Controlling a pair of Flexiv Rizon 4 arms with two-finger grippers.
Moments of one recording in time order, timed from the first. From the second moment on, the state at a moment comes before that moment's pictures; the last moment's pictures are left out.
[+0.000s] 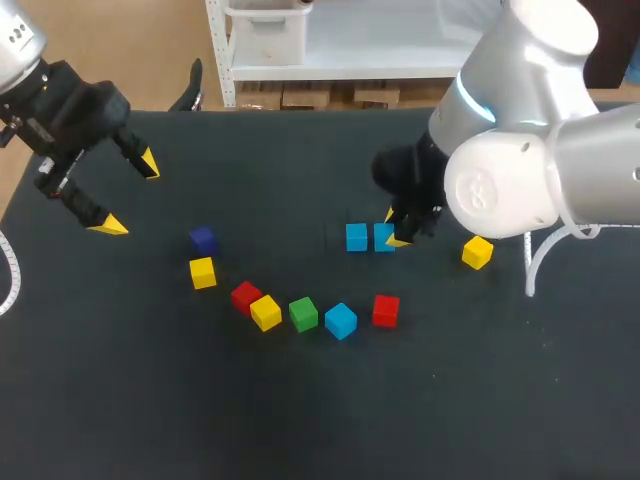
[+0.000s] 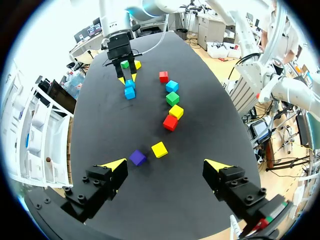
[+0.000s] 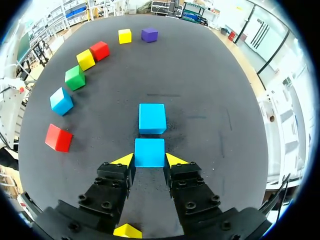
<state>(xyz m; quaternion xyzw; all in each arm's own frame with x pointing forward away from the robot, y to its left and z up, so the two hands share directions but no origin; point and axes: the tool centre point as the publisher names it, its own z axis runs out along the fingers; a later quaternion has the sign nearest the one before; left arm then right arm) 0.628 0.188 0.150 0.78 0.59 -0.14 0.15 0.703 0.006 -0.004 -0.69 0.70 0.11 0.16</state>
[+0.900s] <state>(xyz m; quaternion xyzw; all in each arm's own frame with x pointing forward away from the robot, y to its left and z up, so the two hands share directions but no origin) 0.628 0.188 0.150 0.78 0.59 -0.14 0.15 0.707 0.008 -0.006 -0.69 0.70 0.12 0.15</state>
